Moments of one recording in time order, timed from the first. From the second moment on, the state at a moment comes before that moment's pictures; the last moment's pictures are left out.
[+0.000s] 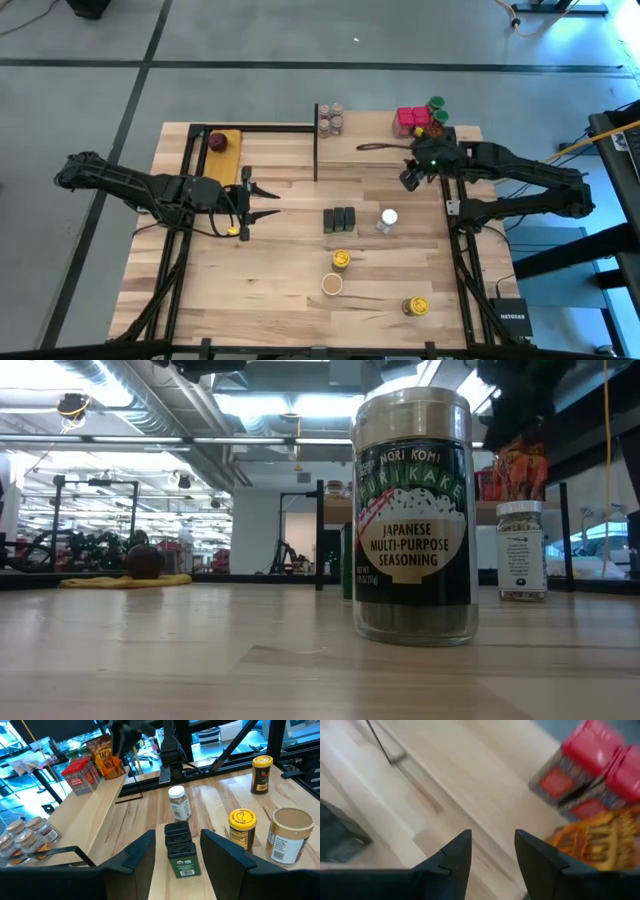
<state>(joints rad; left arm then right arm) -0.22 0.92 0.72 -0.07 -0.34 0.19 -0.23 0.95 1.04 -1.02 0.45 0.36</state>
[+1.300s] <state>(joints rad) -0.22 0.92 0.72 -0.08 -0.34 0.19 -0.15 0.94 1.09 -1.17 0.42 0.55</state>
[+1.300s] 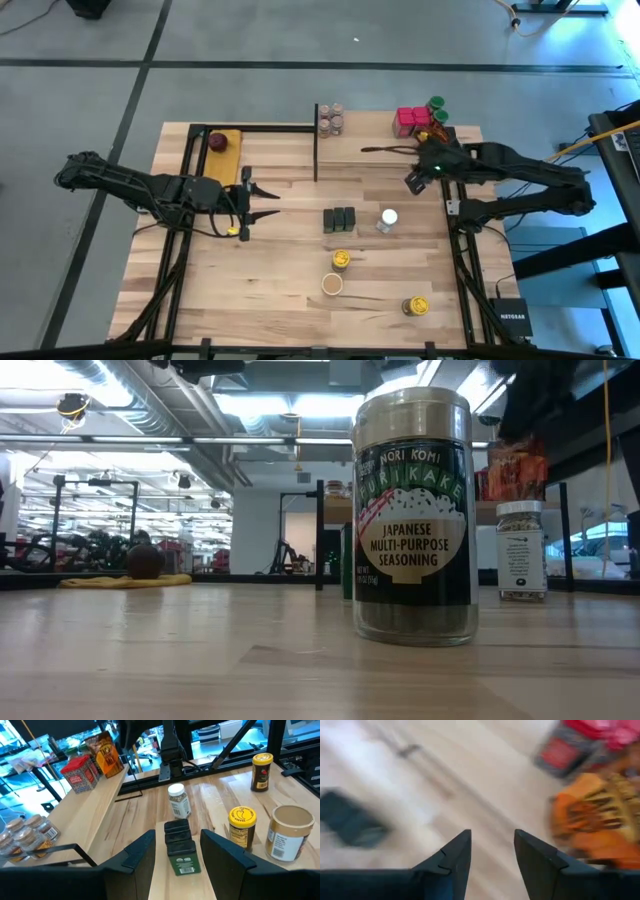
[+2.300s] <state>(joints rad) -0.22 0.94 0.72 -0.08 -0.34 0.16 0.42 1.42 1.09 -0.68 0.56 0.53</state>
